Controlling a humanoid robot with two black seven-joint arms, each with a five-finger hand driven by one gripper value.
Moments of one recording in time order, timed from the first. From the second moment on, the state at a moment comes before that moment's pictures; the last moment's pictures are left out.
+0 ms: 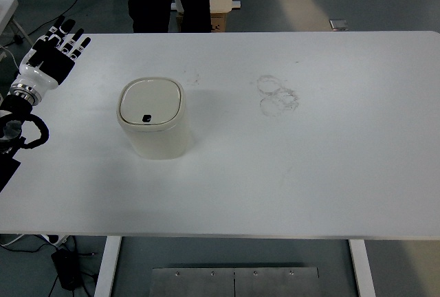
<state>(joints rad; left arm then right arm) -0.86 0.35 -0.79 -0.37 -0.32 -0.50 -0.05 0.00 0.00 0.31 0.20 -0.22 0.04 0.49</state>
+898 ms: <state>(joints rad) -0.86 0.36 -0.79 -0.41 -0.32 -0.48 -0.05 0.00 0.00 0.31 0.20 -0.22 0.04 0.49</state>
